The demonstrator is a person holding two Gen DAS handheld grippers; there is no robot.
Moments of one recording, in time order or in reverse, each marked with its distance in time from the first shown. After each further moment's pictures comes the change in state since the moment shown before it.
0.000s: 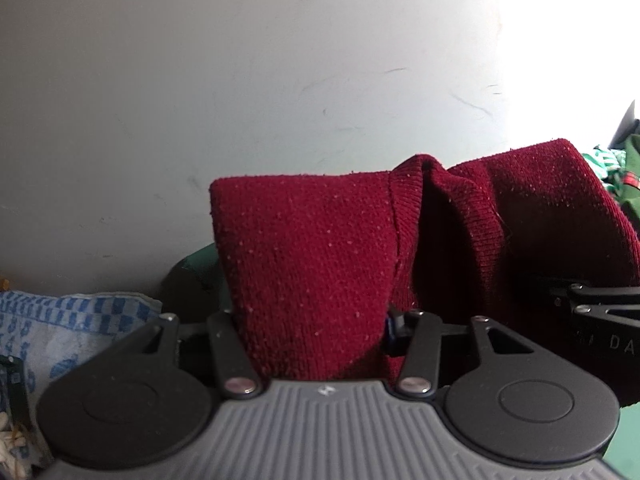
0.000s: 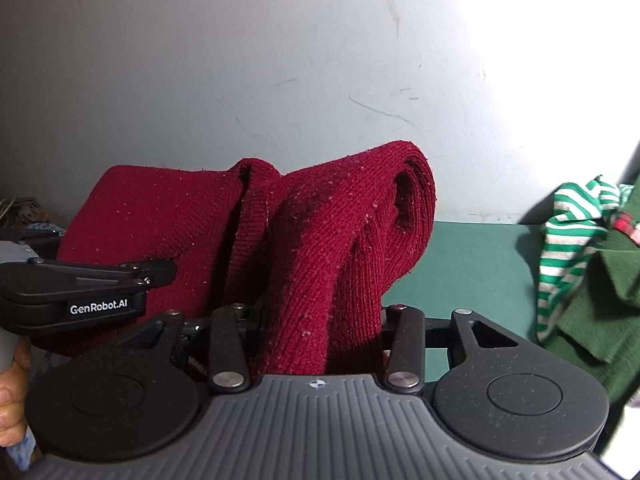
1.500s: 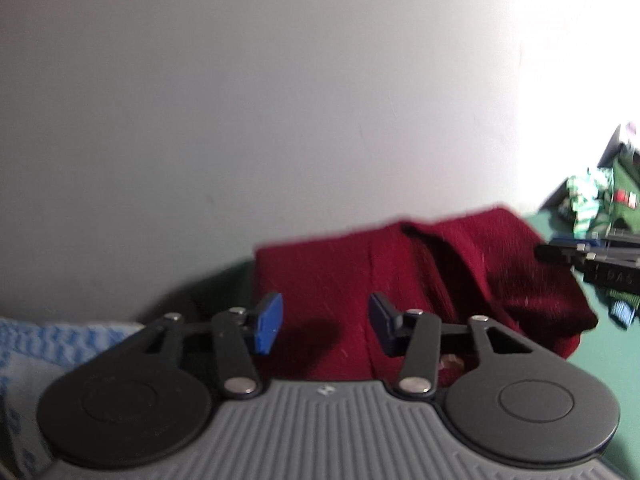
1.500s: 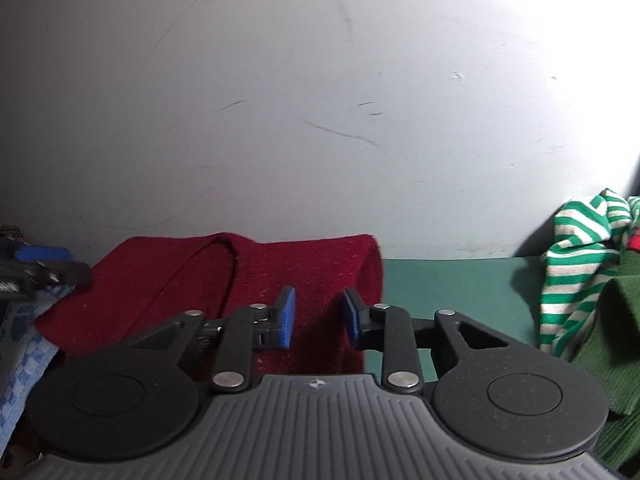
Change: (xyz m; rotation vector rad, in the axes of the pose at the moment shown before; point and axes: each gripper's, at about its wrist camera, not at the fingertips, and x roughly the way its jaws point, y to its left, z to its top) left arm 0.028 0.061 -0.017 0.016 -0.064 -0.121; right arm -0.004 -0.010 -0.005 -0.034 -0.140 -0.004
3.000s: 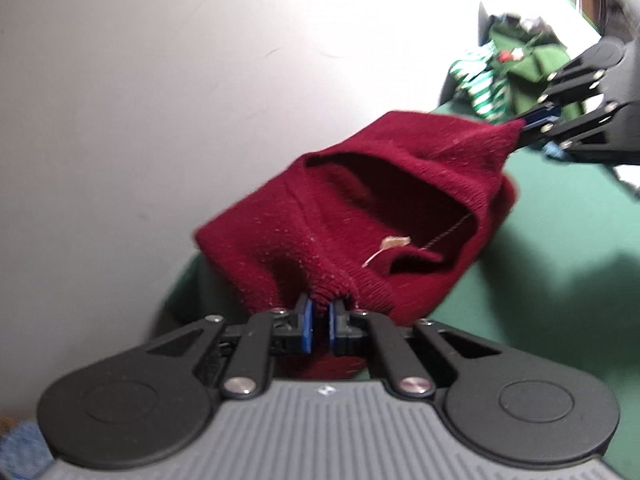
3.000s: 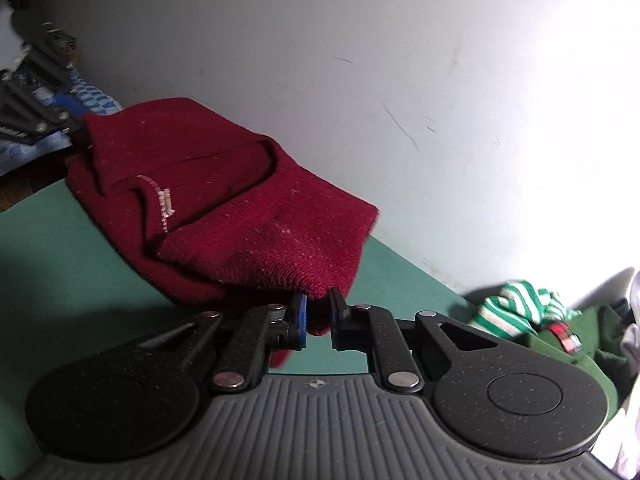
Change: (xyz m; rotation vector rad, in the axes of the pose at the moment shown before) left arm -0.031 -0.023 -0.059 0.439 -0.023 -0.137; right arm -0.040 -0.006 -0.043 -0.535 0.066 -0.089
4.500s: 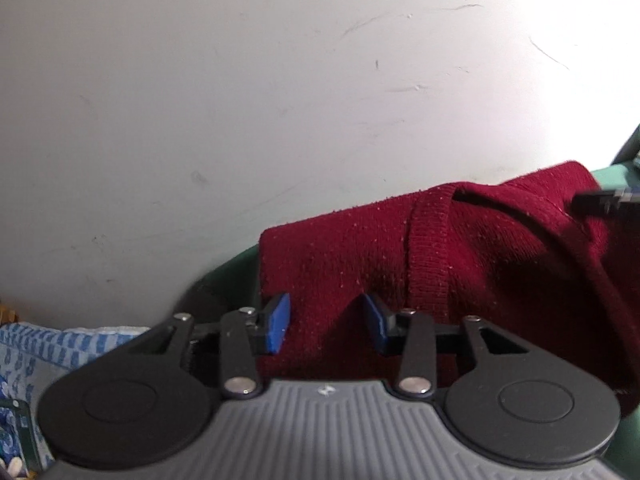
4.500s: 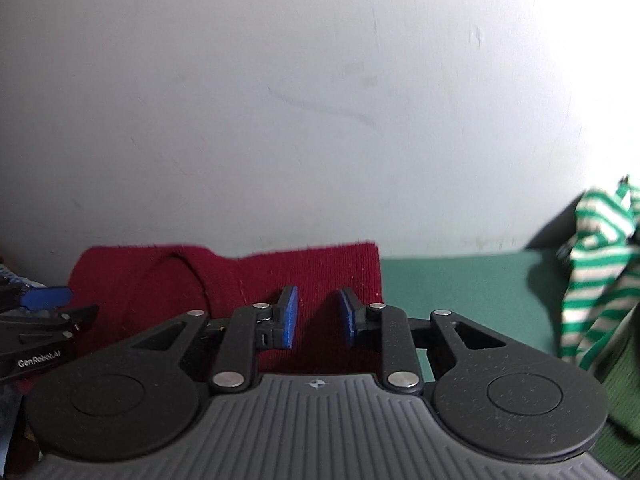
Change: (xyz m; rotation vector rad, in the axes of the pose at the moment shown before) left arm 0.101 0.034 0.051 -0.354 0.121 0.308; right arm 0.107 -0.022 0.058 0.616 0.049 0.029
